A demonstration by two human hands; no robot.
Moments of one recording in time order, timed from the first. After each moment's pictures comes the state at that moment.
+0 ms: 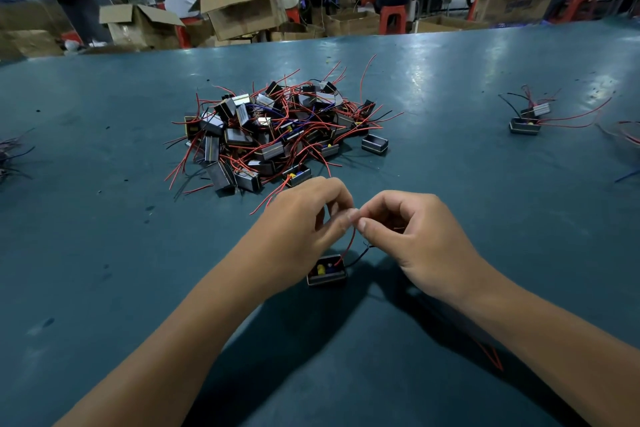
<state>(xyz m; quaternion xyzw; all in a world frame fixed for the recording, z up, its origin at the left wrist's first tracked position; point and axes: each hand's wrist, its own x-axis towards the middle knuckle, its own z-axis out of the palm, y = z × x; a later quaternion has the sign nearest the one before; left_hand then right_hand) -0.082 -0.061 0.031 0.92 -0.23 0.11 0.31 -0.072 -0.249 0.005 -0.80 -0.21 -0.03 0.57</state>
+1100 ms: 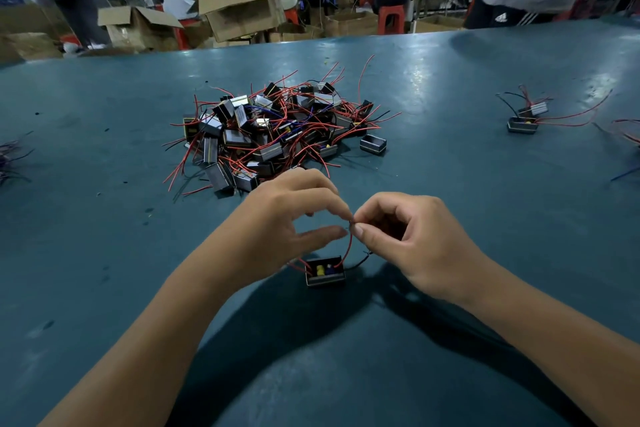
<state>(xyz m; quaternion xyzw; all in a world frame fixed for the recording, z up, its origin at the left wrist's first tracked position) -0.076 -0.035 0.040 0.88 -0.36 0.15 0.26 -0.071 -0.251 0.009 -0.81 -0.29 -0.05 0.51</state>
